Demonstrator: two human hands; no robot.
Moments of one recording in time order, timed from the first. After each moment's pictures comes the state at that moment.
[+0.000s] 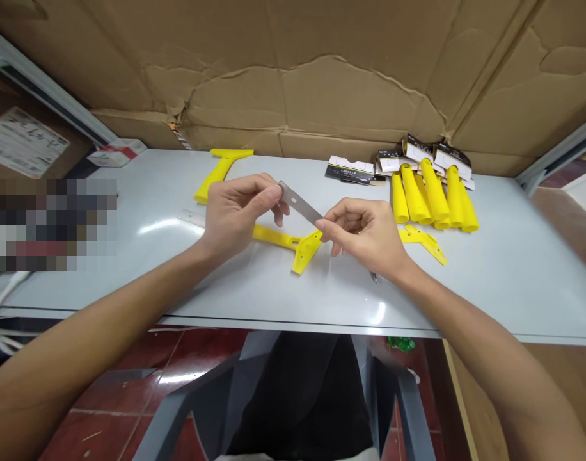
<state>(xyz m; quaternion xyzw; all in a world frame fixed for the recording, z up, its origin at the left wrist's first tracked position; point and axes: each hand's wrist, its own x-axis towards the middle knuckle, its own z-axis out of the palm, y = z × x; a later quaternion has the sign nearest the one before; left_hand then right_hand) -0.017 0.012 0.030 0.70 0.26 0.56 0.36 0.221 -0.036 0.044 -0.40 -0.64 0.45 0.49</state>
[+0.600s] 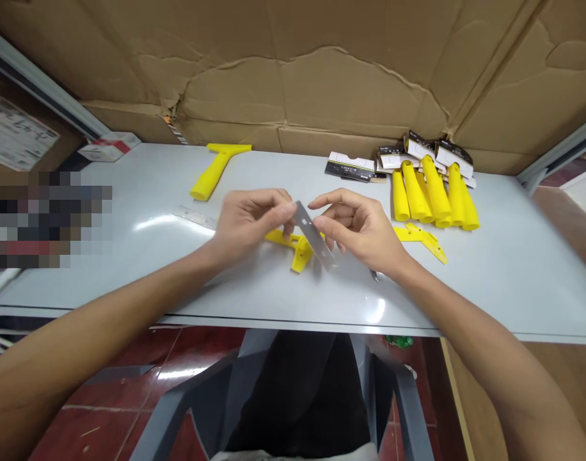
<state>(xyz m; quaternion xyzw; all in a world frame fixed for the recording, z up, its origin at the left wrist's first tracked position) -0.011 -0.001 0.028 0.73 0.27 0.48 0.41 0.220 -0.029 0.041 -0.33 -0.62 0.55 0.46</state>
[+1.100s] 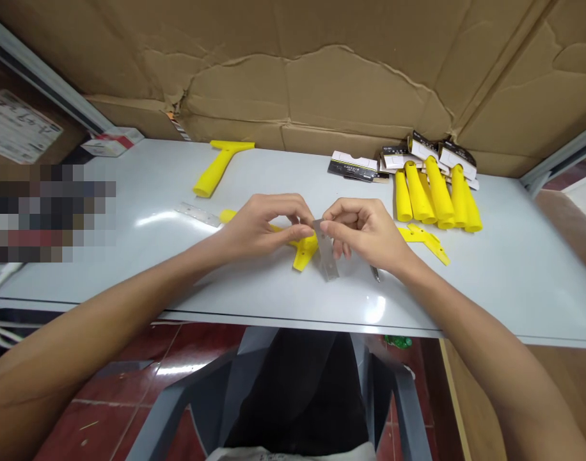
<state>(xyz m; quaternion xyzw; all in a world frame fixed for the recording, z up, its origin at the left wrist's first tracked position) -0.021 0.010 0.027 0.86 0.23 0.35 0.29 0.225 -0.030 0.046 -0.40 -0.64 0.53 0.39</state>
